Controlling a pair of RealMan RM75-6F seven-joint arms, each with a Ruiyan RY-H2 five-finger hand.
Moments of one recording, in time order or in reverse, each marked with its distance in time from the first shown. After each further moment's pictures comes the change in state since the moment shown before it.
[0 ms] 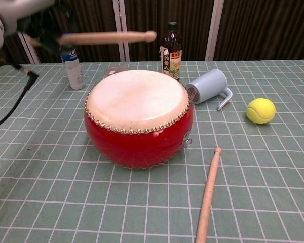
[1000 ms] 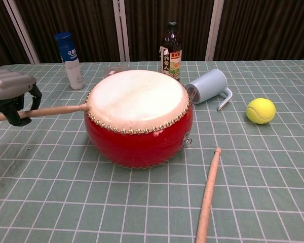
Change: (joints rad) left arm -0.012 0.048 0.171 0.095 -0.414 -0.076 0.322; right arm 0.002 0.005 0.003 -0.007 0.006 -0.008 0.011
